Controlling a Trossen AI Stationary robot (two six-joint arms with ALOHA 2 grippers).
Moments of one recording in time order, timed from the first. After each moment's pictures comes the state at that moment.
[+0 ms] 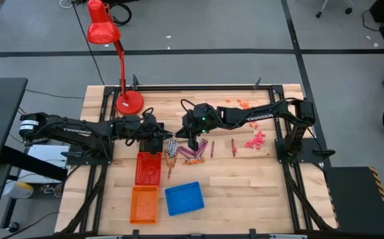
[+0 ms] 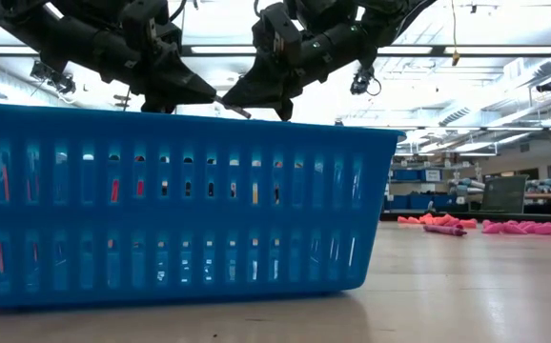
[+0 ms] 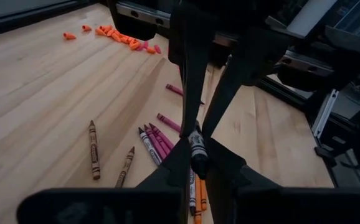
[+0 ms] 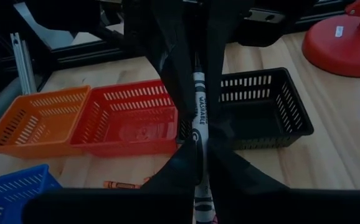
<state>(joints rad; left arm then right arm) 0.09 1.04 0.45 0.28 0.00 -0.44 -0.11 1.81 1.25 0.07 -0.24 0.09</state>
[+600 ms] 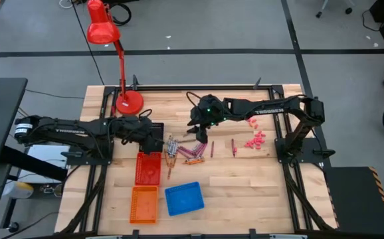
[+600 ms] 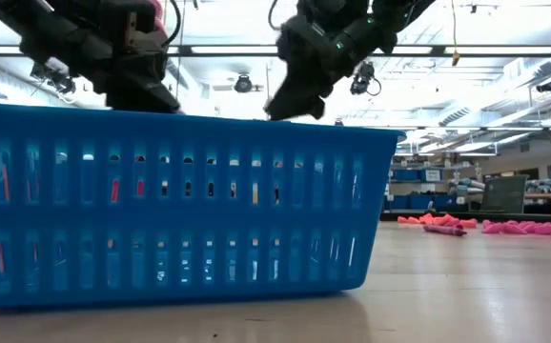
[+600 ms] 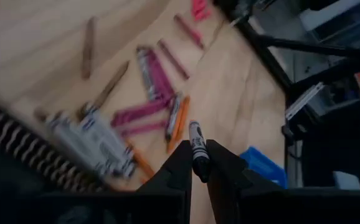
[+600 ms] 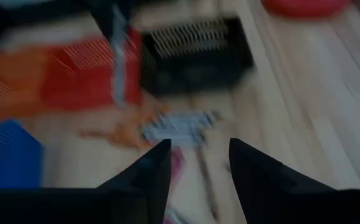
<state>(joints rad) 0.12 0.90 0.49 -0.13 0.16 -0.78 -0.20 1.69 1.24 -0.28 -0.18 0.04</state>
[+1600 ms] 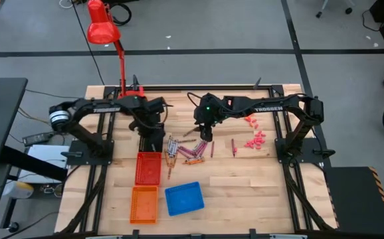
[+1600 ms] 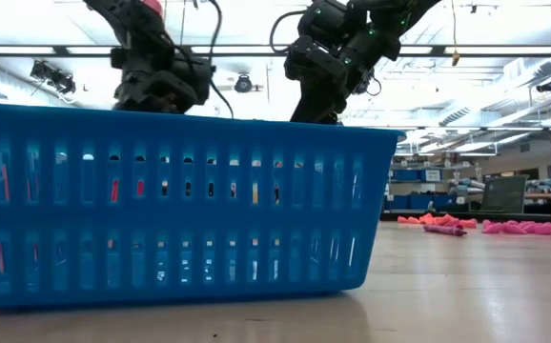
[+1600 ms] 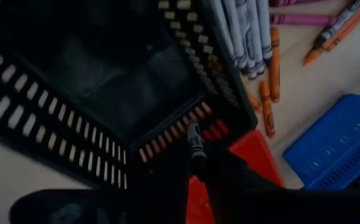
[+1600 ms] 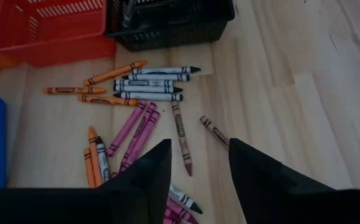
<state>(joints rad) 0.43 1.51 0.97 -0.97 0.44 -0.52 -0.23 1.70 1.24 -0.39 -0.18 -0.03</state>
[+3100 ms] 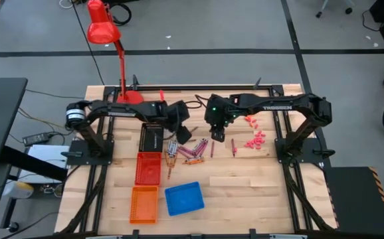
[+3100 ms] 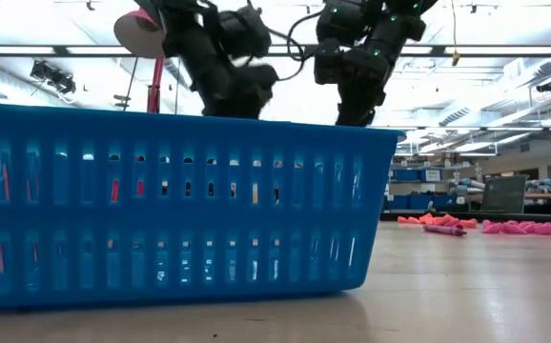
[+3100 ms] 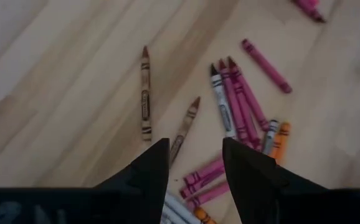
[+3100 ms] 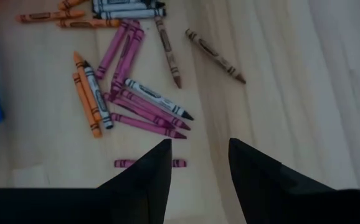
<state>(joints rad) 0.22 1.70 1.20 -0.51 0.07 -0.44 -0.24 1.60 1.24 -0.72 -0.12 0.00</state>
